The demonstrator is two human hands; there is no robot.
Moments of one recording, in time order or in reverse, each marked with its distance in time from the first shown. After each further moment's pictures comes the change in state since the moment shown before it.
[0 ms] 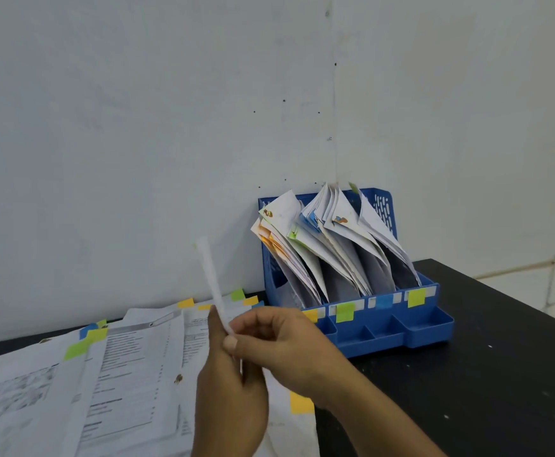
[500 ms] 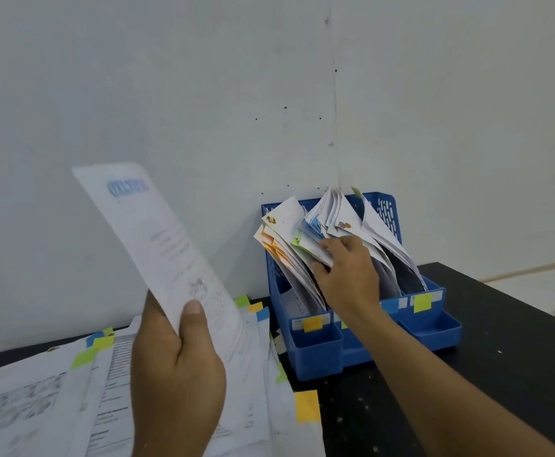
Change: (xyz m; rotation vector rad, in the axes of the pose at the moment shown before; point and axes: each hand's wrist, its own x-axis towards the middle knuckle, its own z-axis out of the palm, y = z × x) left_hand 0.011 0.061 -0.053 -0.299 0.292 0.086; right_hand 0.078 0.031 -0.100 -0.915 0.834 -0.228
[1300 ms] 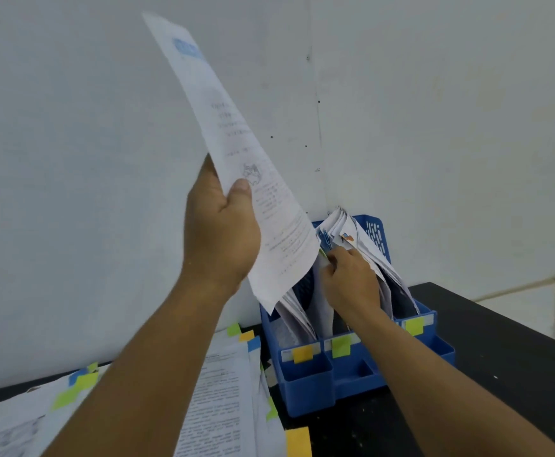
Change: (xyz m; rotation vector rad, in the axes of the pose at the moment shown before) left_hand 0.091 0.088 0.084 -0.248 -0.252 0.224; right_hand 0.042 0.021 -0.014 0.052 -0.060 0.123
